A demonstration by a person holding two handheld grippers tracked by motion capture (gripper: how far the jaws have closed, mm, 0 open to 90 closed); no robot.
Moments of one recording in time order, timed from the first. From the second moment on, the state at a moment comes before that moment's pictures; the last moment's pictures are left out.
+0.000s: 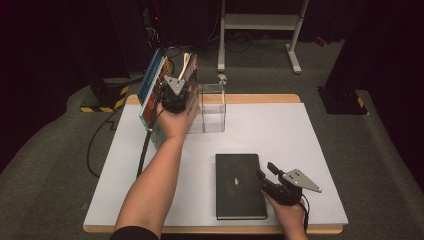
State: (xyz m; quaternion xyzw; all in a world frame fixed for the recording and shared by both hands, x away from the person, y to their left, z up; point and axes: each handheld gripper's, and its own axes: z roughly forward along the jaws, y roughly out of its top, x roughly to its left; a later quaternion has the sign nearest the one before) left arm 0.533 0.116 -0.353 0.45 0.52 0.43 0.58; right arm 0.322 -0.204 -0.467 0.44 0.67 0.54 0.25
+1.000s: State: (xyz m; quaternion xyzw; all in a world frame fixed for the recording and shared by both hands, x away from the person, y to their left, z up) left arm 0.514 0.121 -0.370 0.44 0.54 0.44 0.56; right arm 0.322 -0.199 -0.468 0.43 0.68 0.54 0.24
